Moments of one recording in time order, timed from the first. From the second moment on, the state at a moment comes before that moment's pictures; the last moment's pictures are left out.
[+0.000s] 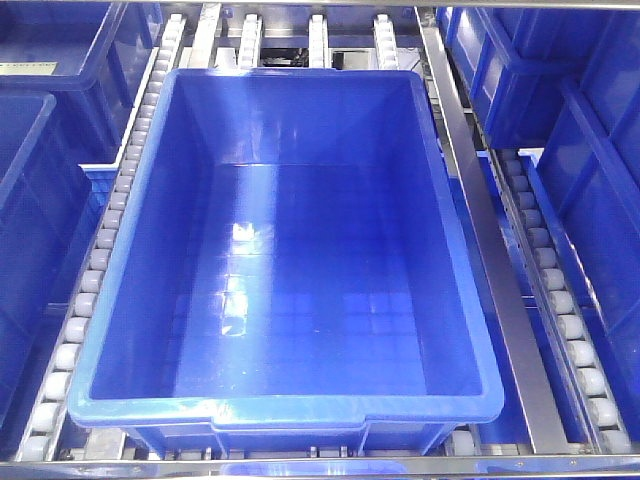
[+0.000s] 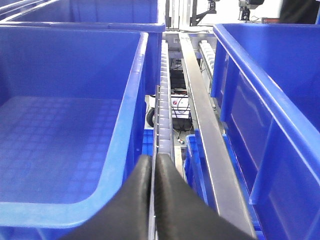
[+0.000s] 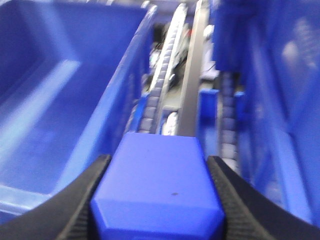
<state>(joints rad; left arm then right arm) 0.06 0.03 0.03 0.01 0.10 -0.04 -0.04 0.21 -0.45 0.35 0.65 -0.40</state>
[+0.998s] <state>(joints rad) 0.06 0.03 0.03 0.01 0.10 -0.04 0.15 1.05 -0.95 0.54 0.80 -0.47</state>
